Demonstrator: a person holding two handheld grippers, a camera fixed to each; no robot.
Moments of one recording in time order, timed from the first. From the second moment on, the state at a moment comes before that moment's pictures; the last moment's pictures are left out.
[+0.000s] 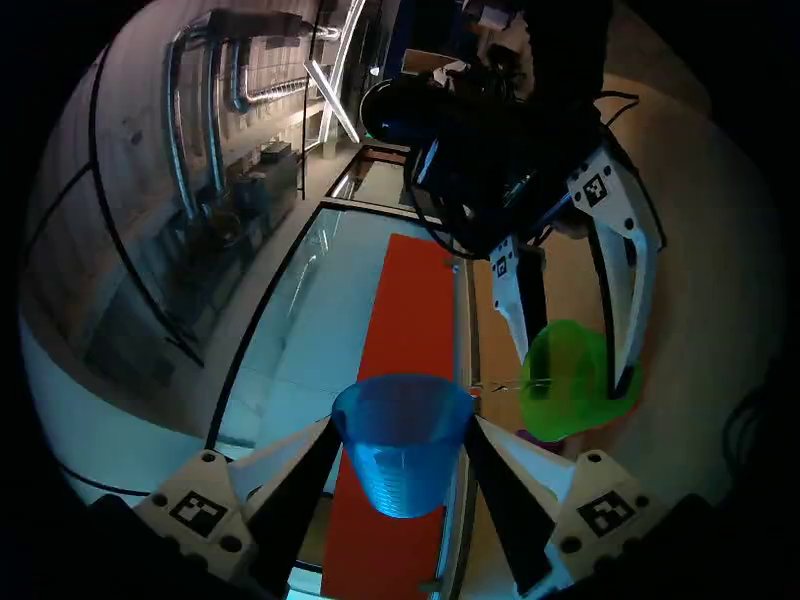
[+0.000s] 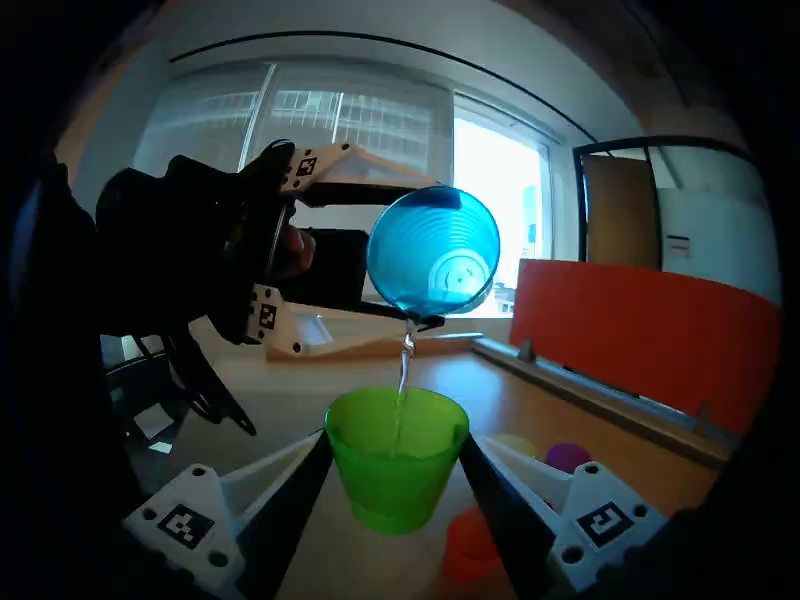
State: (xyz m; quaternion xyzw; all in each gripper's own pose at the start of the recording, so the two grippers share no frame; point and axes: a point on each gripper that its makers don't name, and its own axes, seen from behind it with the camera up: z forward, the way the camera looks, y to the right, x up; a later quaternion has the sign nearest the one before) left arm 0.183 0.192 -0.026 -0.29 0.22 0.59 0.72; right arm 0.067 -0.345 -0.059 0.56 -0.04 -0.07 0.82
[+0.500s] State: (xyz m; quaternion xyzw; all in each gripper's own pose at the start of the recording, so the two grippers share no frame) left arm 0.186 0.193 -0.024 -0.28 0.23 0.60 0.71; right arm 0.067 -0.344 -0.059 0.56 -0.04 -0.07 0.82
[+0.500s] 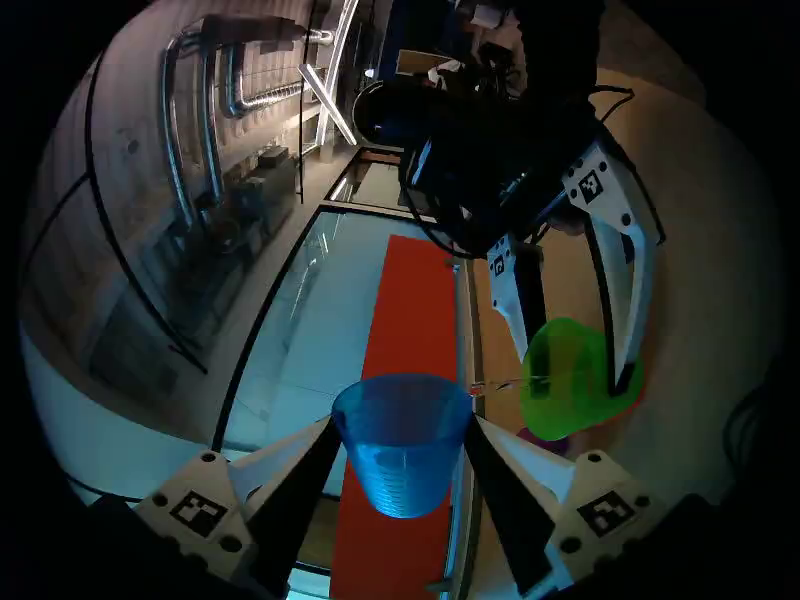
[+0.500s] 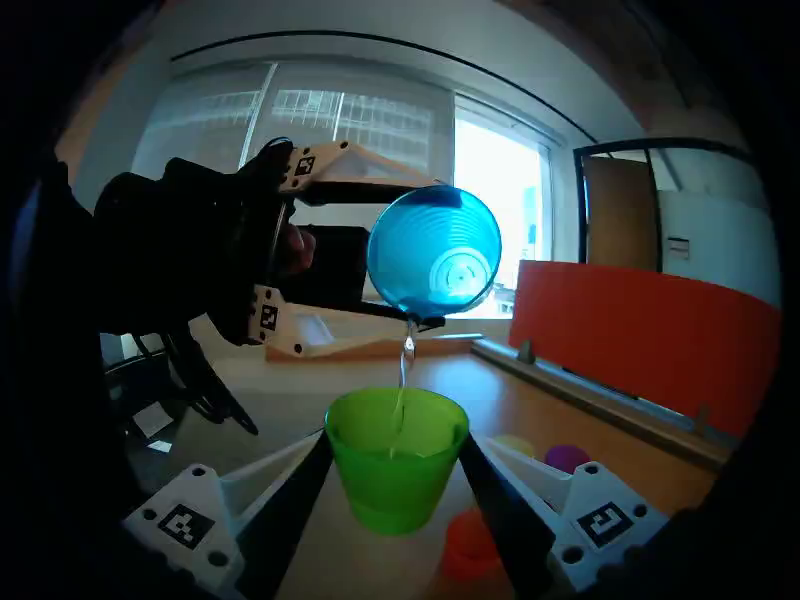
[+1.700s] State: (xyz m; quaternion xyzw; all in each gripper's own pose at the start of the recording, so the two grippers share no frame) left arm 0.196 0.194 -0.033 -0.27 0.25 0.62 0.69; right arm 0.074 -0.344 -0.056 0.56 -0.03 -0.08 0.82
